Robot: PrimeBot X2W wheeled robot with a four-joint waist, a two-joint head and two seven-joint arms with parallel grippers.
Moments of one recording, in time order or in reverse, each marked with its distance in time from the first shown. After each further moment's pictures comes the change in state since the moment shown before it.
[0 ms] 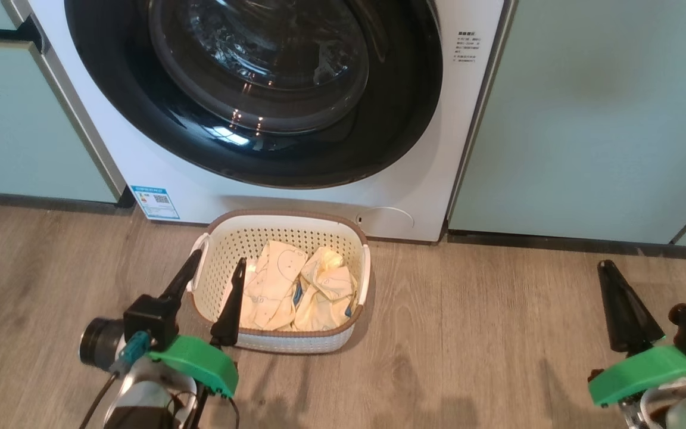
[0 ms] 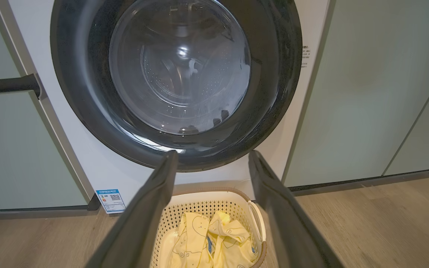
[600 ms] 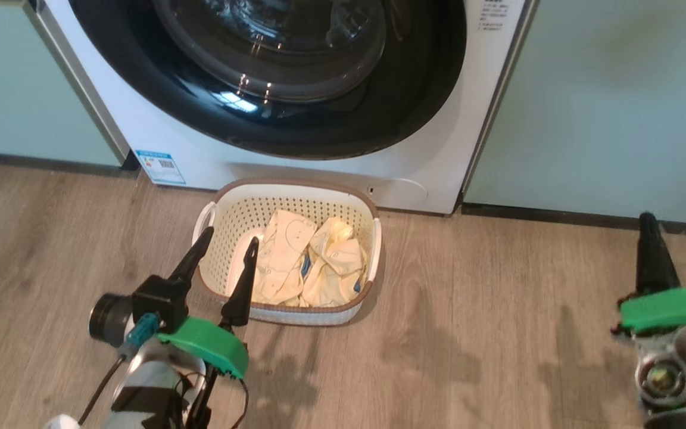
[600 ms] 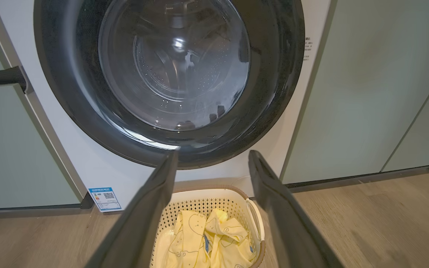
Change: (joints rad) left arm -0.046 -0.001 -0.027 -0.016 0.000 -0.009 0.000; right arm -0.127 -0.006 0.043 0.035 0.630 0.000 0.069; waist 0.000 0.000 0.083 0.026
